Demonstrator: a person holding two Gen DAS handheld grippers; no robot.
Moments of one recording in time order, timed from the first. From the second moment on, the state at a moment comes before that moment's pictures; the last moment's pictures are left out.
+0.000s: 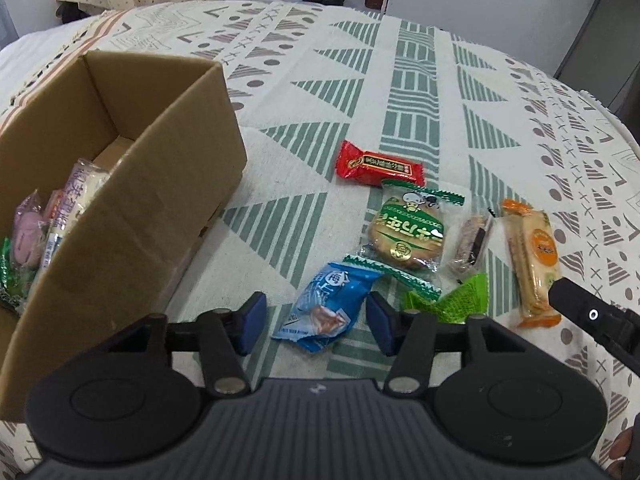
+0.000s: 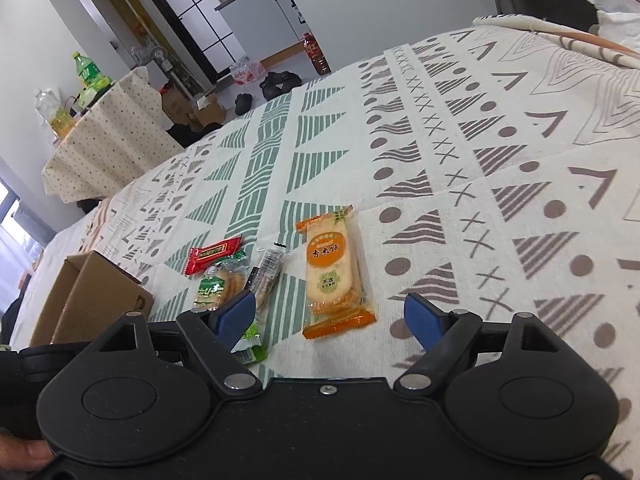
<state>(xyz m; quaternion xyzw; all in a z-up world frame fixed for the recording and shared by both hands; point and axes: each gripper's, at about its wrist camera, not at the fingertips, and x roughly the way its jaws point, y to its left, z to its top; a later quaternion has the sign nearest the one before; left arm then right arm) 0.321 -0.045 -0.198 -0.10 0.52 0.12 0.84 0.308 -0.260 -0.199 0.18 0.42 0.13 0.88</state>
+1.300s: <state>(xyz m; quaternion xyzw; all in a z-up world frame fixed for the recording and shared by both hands) 0.273 -0.007 -0.126 -0.17 0.44 0.03 0.88 0.273 -0.235 -0.163 0.15 0.41 0.10 0.90</state>
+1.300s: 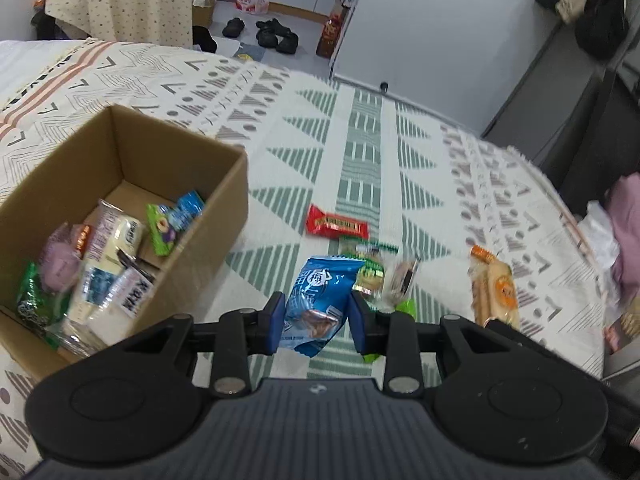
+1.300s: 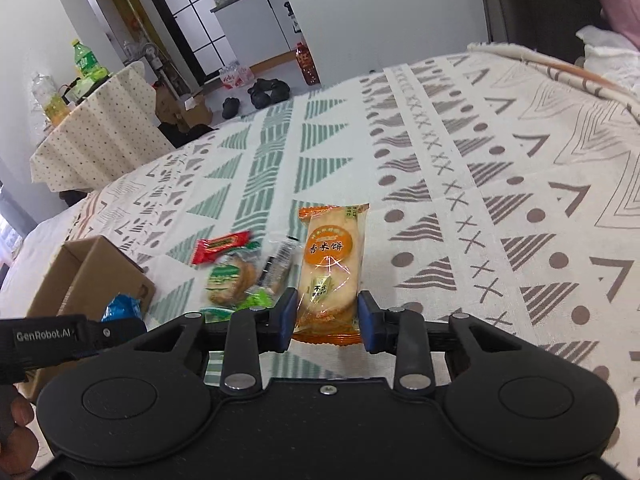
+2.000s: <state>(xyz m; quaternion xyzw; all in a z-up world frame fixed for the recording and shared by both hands) 0.258 0.097 -0.077 -0.25 0.37 0.06 0.89 0.252 -0.139 -0.085 0.10 0.36 0.15 0.92</state>
